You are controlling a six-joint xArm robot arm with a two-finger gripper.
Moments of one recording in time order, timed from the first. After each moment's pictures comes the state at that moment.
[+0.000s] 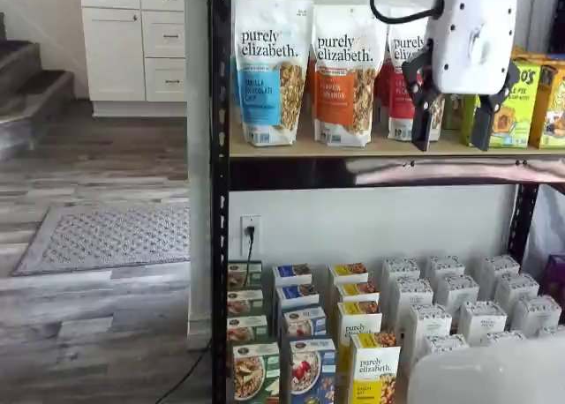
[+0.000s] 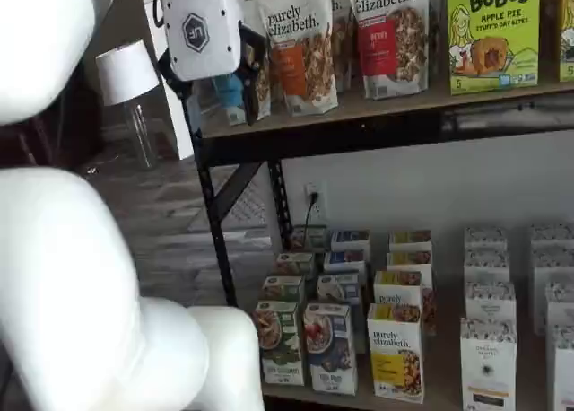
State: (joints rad) arm 0.01 -0.85 -1.14 0.04 1.99 0.03
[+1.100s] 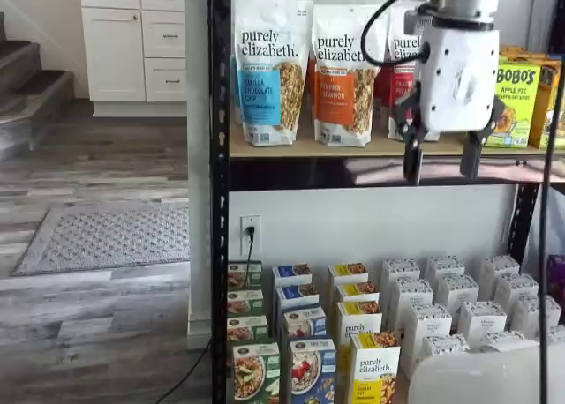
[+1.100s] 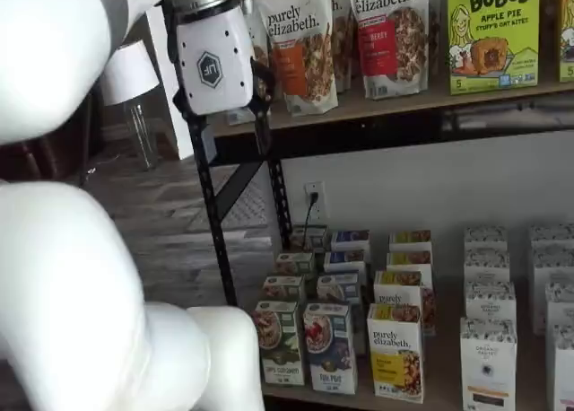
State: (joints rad) arm 0.04 -0.88 -0.98 0.00 1.87 0.05
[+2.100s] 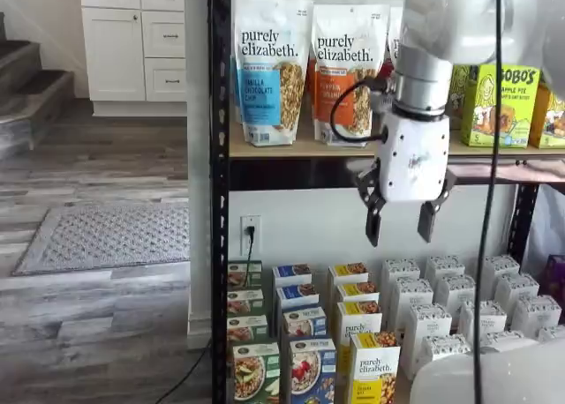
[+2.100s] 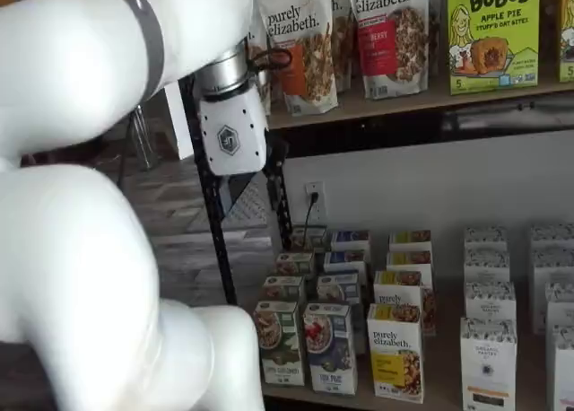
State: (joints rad) arm 0.10 -0.85 -0.69 0.01 1.52 0.11
